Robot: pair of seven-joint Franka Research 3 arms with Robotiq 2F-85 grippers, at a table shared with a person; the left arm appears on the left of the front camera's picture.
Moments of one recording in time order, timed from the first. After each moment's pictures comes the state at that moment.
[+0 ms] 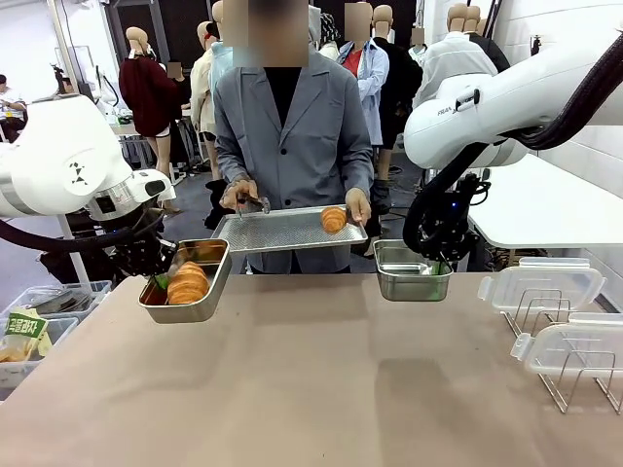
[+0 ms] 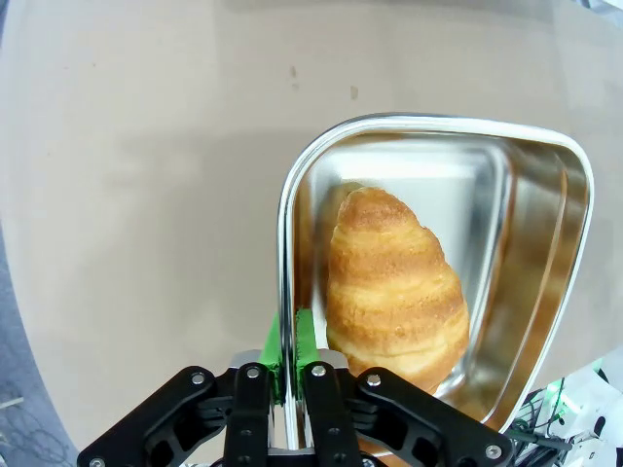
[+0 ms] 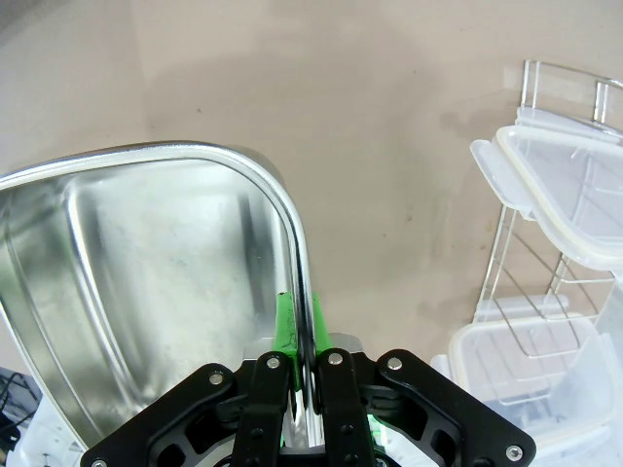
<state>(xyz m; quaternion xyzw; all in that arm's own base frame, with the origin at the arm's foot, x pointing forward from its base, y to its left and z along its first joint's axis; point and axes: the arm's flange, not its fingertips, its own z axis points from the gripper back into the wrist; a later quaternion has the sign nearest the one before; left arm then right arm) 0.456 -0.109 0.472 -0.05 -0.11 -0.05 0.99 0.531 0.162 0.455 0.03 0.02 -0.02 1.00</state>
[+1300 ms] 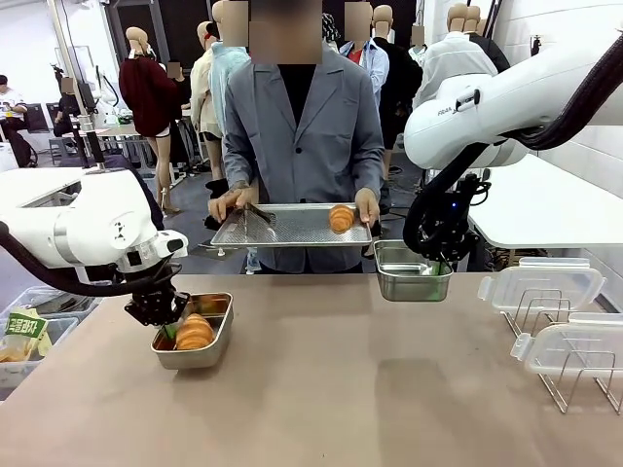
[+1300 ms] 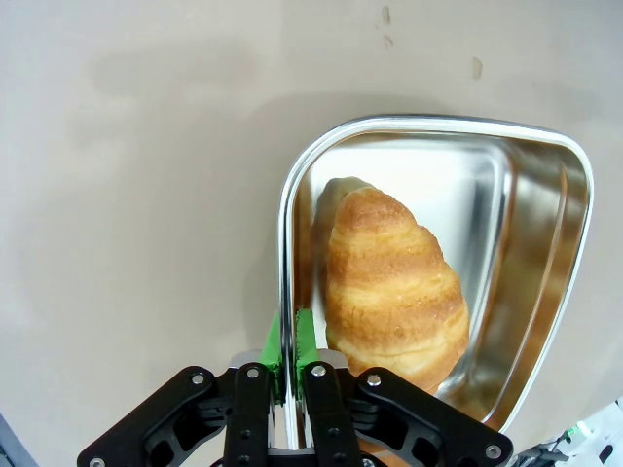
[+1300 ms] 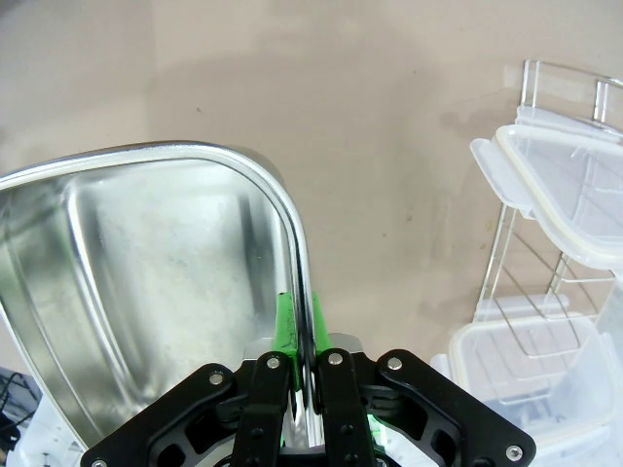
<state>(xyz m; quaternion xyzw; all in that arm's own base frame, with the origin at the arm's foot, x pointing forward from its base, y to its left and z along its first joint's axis) 0.503 -0.097 0.343 -0.04 -0.03 -0.02 1.00 0.530 0.162 0.455 0.03 0.02 -0.02 1.00</state>
